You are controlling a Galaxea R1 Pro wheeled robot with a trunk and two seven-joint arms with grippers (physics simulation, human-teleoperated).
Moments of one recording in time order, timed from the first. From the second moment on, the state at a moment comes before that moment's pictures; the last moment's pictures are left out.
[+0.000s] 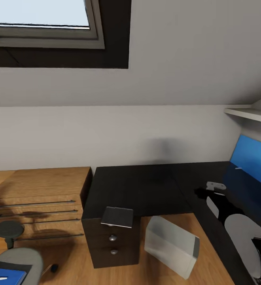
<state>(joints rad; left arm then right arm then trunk) 0.18 0.00 -0.35 -0.73 0.27 -0.62 0.48 -0.93 -0.22 -0.14 -0.31 -0.03 0.18 -0.09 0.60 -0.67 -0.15</state>
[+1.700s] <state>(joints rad) 0.18 0.02 -0.34 -0.43 0.28 -0.79 0.49 -0.93 -0.24 -0.12 -0.30 0.04 0.17 0.08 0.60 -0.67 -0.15</state>
